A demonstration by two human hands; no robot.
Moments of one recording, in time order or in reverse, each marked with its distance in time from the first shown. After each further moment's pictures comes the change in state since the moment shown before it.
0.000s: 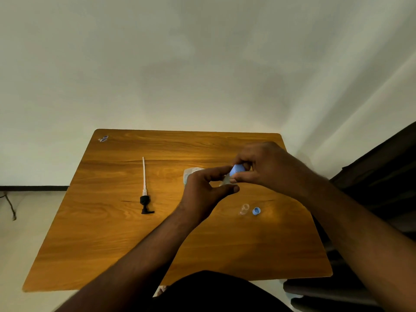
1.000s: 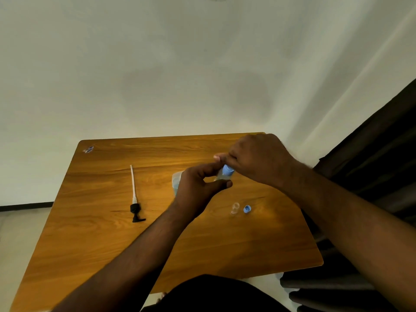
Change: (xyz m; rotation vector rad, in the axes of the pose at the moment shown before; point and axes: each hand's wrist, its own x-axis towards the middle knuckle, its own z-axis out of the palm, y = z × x) left_hand 0.011 0.004 0.010 0.035 -0.035 0.022; right_hand 0.002 -0.002 -0.012 -0.521 0.082 0.052
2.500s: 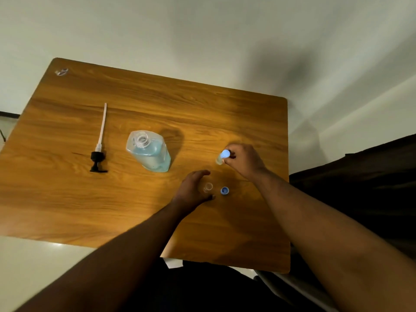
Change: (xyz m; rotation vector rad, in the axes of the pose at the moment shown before) left_hand 0.002 -0.188 0.147 0.268 -0.120 -0.555; right_hand 0.014 0.127 0.285 0.740 -0.241 0.234
